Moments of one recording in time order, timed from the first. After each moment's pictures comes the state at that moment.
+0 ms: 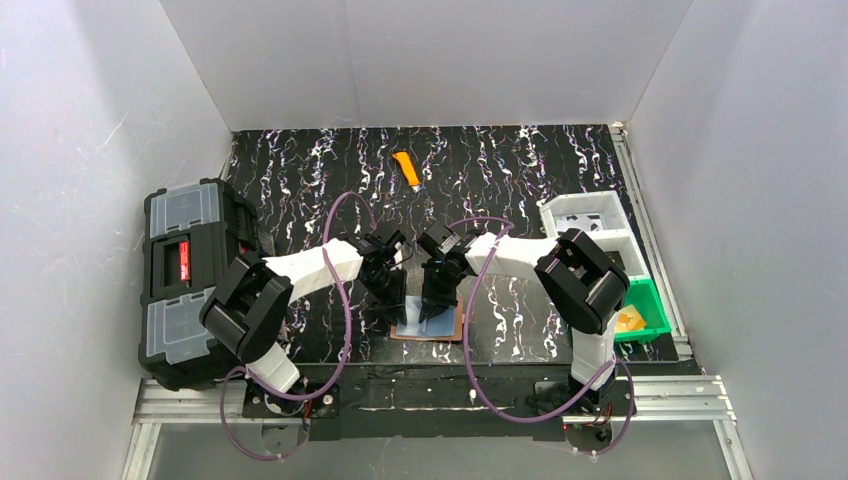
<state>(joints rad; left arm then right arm) -0.67 1.63 0.93 -0.70 0.31 -0.64 0.88 1.92 1.16 -0.54 -0.37 0.97</state>
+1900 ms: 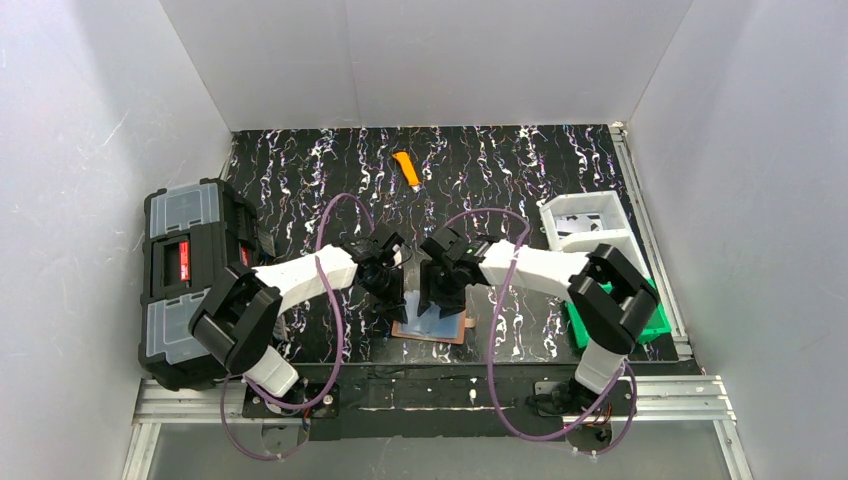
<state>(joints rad) -0.68 1.56 0.89 -0.63 0.31 -0.71 0.93 1.73 1.10 -0.55 -0.17 0.93</state>
